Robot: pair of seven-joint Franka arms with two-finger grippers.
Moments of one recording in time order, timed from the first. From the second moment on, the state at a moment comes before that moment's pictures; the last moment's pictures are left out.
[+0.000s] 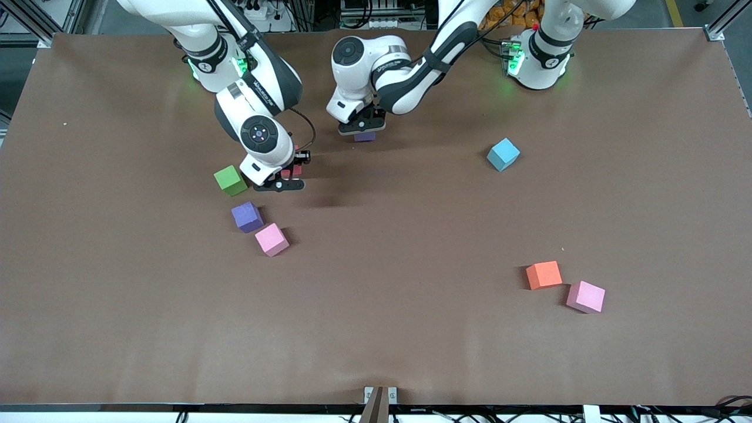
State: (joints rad) left arm -0.76 0.60 -0.46 -1.87 0.23 2.34 -1.44; right arm 0.24 0.26 0.35 -2.17 0.00 2.11 0.54
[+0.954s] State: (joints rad) left arm -0.79 0.64 -0.45 -1.87 0.35 2.33 -1.42; right arm 0.24 0.29 0.35 -2.14 0.00 2.11 0.56
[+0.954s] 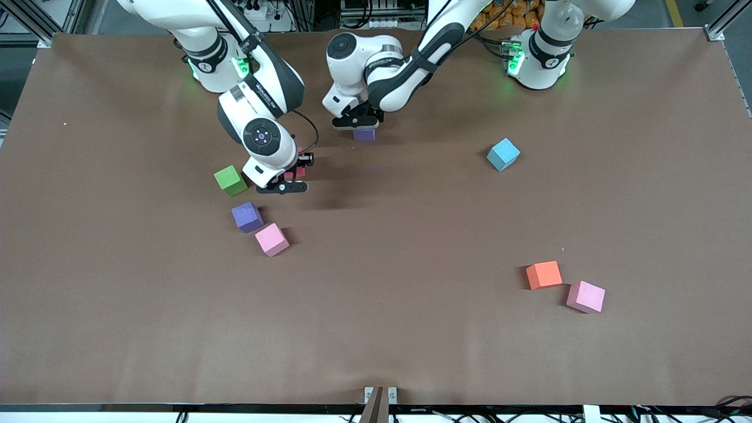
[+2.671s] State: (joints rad) left arm -0.06 0.49 -0.43 -1.78 0.36 2.13 -1.06; right arm 0.44 0.50 0.36 -1.89 0.02 2.11 0.97
